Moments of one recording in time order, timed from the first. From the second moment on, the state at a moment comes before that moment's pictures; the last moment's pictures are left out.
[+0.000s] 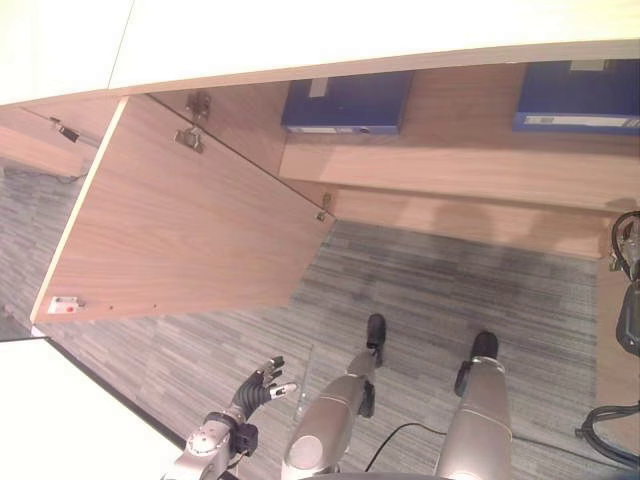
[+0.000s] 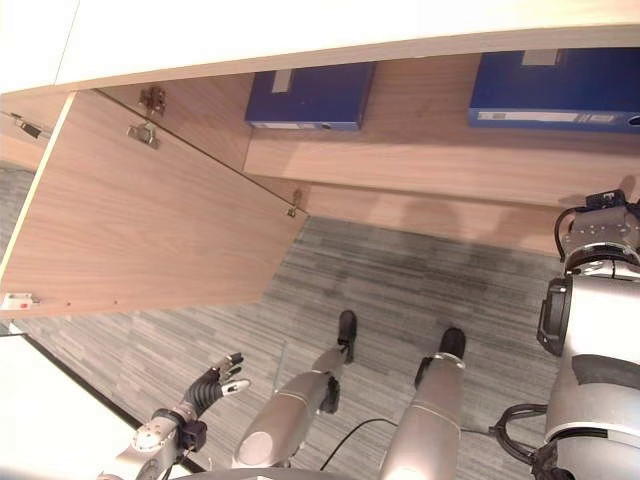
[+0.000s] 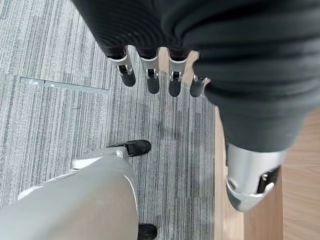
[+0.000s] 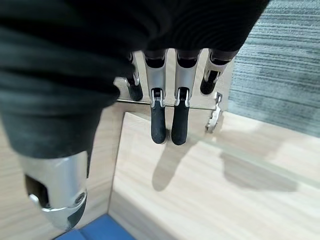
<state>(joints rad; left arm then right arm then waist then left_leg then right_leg) 0.09 0.43 -0.51 0.62 -0.53 -0.24 -0.12 -1.18 -0.86 -0.04 1.57 1.24 -0.16 -0.53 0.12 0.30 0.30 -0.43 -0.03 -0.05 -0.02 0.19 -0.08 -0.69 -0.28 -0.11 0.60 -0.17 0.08</state>
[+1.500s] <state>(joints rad) 0.15 0.27 -0.11 1.05 -0.45 -0.23 -0.15 0.08 -0.28 0.16 0.77 0.67 -0.25 -0.07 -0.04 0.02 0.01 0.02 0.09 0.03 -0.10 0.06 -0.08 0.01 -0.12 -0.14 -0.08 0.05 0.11</state>
